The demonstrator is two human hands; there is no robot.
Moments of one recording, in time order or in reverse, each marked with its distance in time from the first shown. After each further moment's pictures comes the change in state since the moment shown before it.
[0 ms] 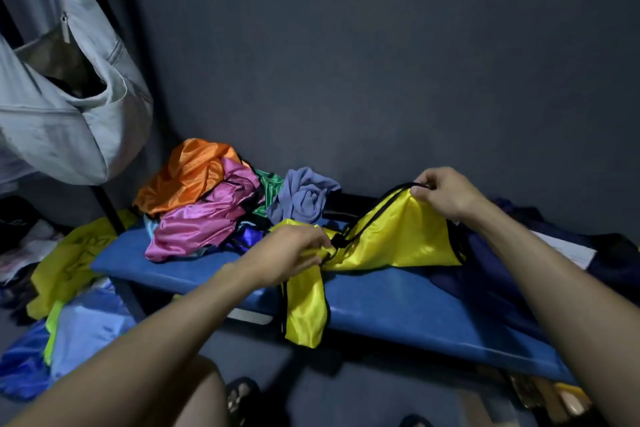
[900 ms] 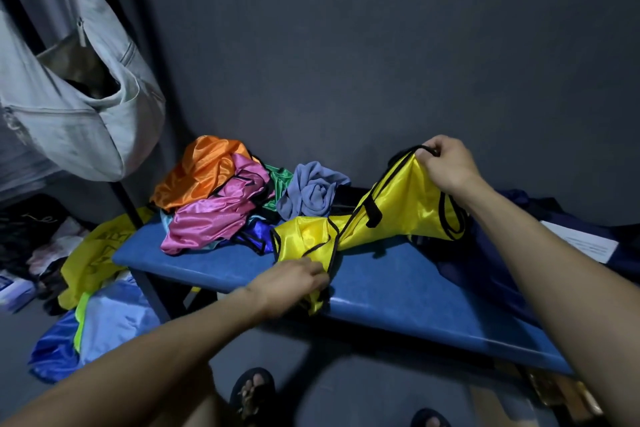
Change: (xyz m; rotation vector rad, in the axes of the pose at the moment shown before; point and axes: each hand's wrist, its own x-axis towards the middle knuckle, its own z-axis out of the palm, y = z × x) left_hand -0.040 0.006 0.042 0.386 -0.266 0.138; right_hand 0.018 -0.017 0.007 0.264 0.234 0.041
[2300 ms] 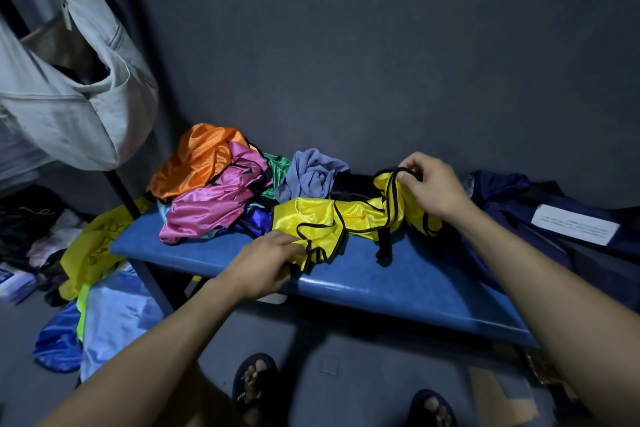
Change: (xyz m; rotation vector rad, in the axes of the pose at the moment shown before) left_hand -0.025 -0.031 0.008 -0.200 0.139 -0.231; right_hand -0.042 0.027 0.025 -0.097 -0.161 -0.229
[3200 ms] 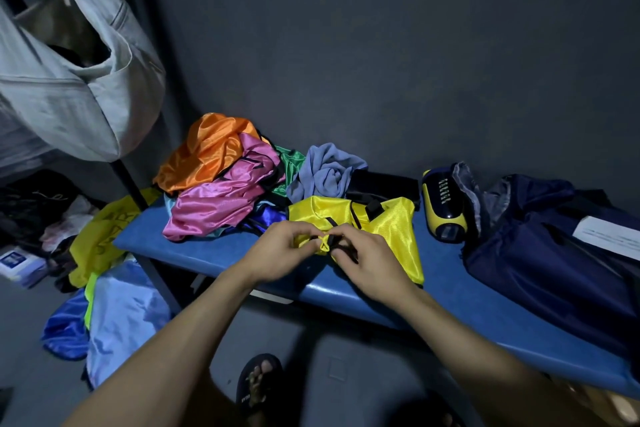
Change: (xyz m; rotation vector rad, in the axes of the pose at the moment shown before) left_hand 0.032 0.000 -0.005 -0.629 0.122 -0.271; right_hand -0.064 -0.020 0.135 0.198 -0.268 -0.302
